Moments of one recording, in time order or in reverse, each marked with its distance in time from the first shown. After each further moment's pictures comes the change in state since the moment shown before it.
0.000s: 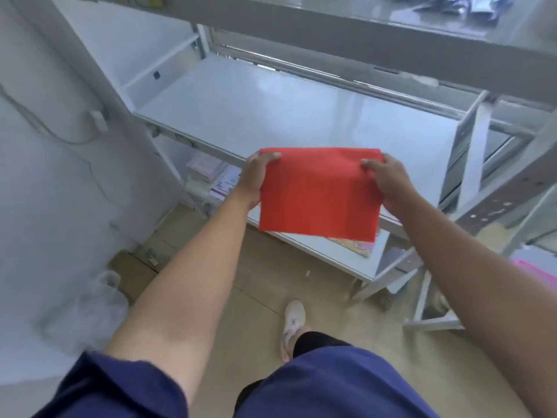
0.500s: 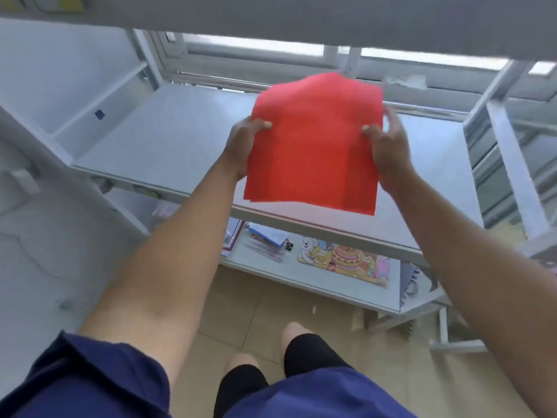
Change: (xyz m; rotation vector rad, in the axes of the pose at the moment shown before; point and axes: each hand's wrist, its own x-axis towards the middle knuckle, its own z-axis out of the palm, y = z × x) left_hand 0.239 0.056 -0.029 0.044 -0.211 0.081; right_hand 0.141 -0.038 0.087 0.076 0.302 -0.233
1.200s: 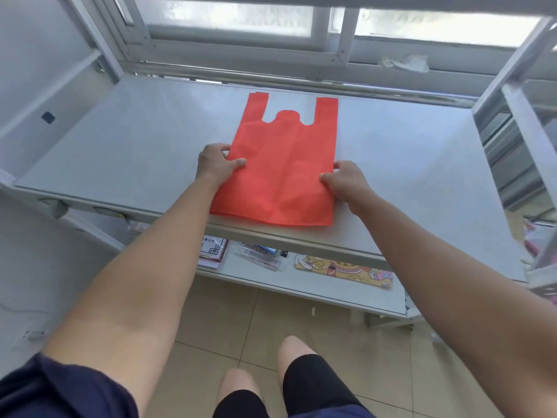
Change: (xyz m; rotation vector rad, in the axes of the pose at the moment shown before) left_hand 0.104 -0.071 -0.068 0.905 0.240 0.097; right_hand 0.040 0.101 0.081 -0.316 -0.200 0.234
